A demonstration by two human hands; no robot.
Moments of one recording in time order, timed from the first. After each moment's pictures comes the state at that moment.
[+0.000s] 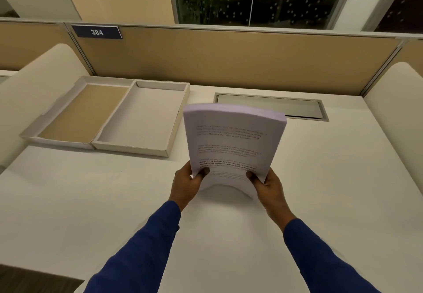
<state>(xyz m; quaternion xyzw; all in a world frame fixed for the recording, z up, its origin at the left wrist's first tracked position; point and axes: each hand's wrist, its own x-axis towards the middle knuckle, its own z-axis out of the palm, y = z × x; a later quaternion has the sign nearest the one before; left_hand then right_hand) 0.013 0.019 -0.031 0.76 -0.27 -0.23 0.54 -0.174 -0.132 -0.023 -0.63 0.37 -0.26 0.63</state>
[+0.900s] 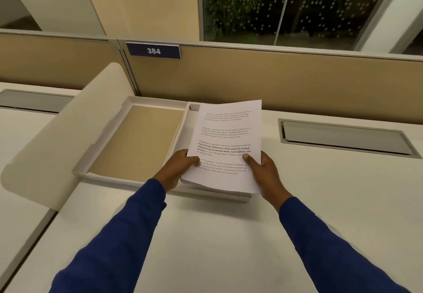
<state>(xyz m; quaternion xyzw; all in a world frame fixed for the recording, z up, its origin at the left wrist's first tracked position) 0.359 0.089 0.023 0.74 -0.16 -0.42 0.49 0.161 -0.071 0.010 -0.60 0.39 -0.23 0.66</state>
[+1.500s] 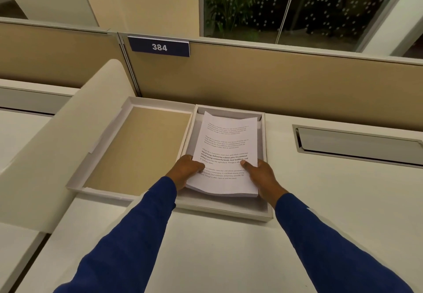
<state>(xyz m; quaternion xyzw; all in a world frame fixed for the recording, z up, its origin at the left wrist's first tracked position) 0.434 0.057 -0.022 0.78 -0.13 -0.44 0.42 0.254 -0.093 -0.041 -0.60 0.49 -0.13 0.61</state>
